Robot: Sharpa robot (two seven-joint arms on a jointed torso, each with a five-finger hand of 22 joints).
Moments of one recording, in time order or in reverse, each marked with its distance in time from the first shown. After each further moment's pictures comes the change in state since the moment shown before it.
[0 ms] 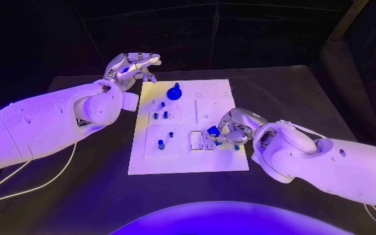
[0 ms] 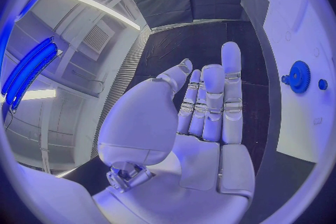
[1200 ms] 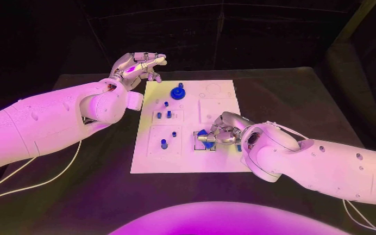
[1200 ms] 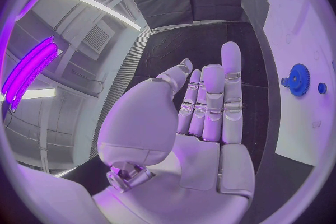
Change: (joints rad) left arm 0.000 0.001 0.000 0.005 0.000 0.004 -0.003; left_hand 0.000 0.000 0.000 0.000 0.000 0.000 0.000 0.000 0.000 0.000 0.000 0.000 0.000 0.000 0.000 0.000 0.000 0.000 0.000 0.000 0.000 0.000; right arm 0.001 0.125 0.000 -0.076 0.098 0.041 -0.075; right_hand -0.154 -0.011 -0.091 0.007 -0.506 -0.013 -0.002 0.038 0.073 -0.024 0.009 -0.090 -0.061 0.000 0.000 -0.028 0.000 0.000 0.000 0.000 0.003 -0.010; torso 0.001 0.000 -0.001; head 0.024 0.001
